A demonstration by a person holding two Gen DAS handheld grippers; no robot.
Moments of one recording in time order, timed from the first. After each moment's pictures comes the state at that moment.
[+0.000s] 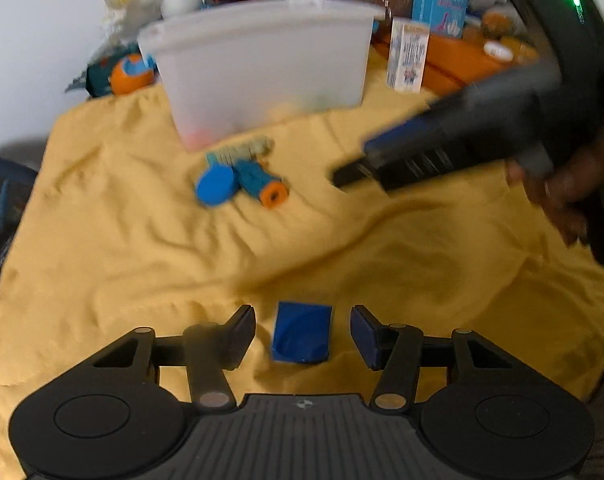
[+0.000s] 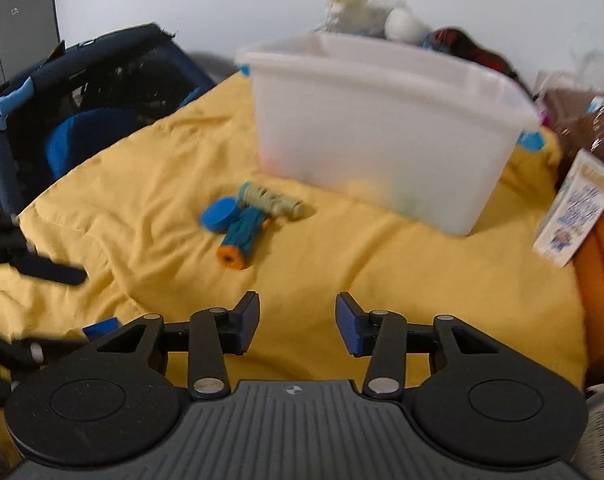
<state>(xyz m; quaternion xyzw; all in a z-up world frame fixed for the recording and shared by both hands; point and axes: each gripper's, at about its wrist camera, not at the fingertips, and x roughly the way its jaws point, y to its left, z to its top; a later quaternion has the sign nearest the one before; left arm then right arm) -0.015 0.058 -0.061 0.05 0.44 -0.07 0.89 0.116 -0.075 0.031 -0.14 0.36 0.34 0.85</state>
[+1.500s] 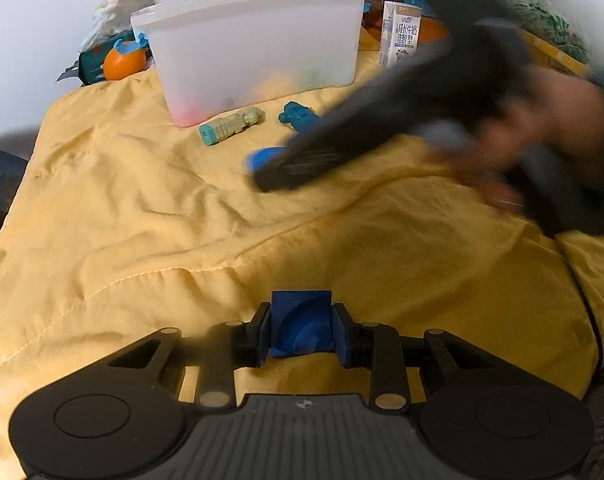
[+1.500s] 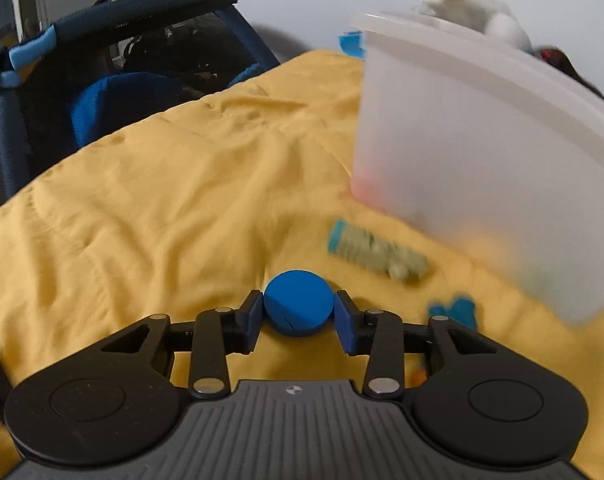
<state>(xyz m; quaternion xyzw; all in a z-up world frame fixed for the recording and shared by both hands) -0.034 0.054 -0.070 0.05 0.45 -0.08 0.89 0.135 0.003 -0.002 -0.19 0.36 0.41 0.82</state>
